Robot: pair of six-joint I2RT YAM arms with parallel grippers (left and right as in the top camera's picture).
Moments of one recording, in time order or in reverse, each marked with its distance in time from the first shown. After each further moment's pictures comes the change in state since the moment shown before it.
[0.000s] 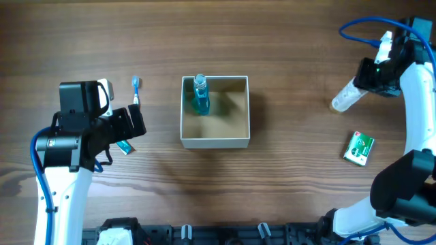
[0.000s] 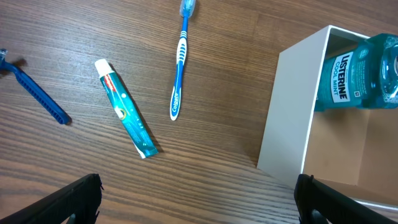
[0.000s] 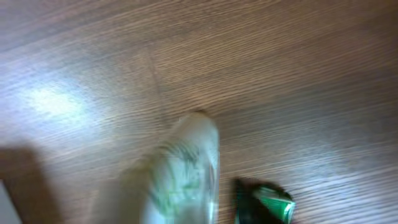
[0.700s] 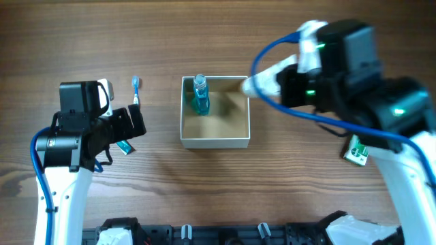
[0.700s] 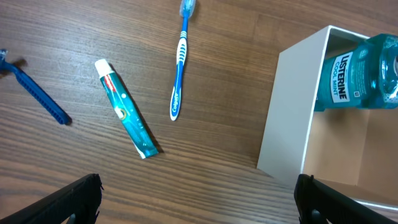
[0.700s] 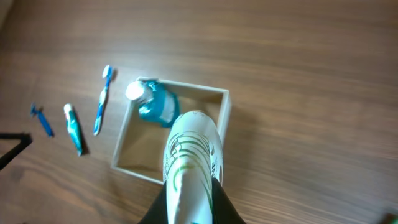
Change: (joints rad) left arm 0.000 0.000 0.000 0.001 0.000 0.000; right arm 0.777 -0.328 0.280 -0.209 0.027 0.298
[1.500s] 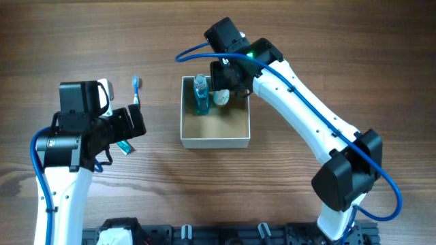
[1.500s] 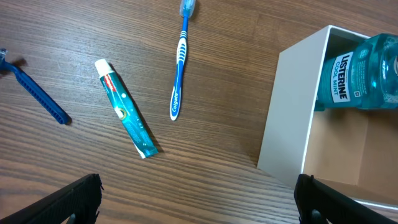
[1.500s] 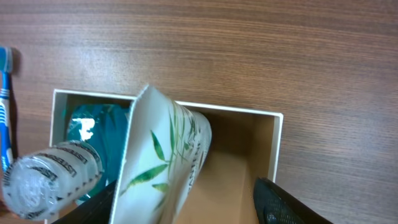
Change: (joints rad) left arm 0.000 0.000 0.000 -0.001 0.000 0.000; right arm 0.119 0.529 0.001 0.220 0.146 0.158
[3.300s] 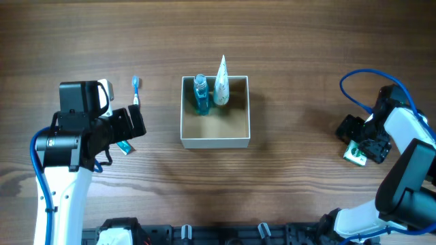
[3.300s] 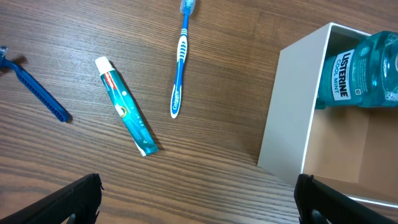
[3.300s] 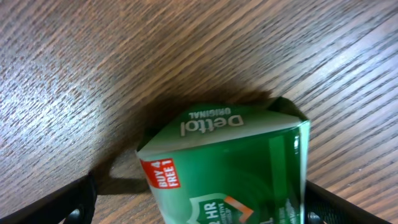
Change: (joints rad) left arm 0.000 0.002 0.006 -0.012 0.000 0.000; right arm -1.045 -0.226 -0.897 0.306 -0.083 -0.230
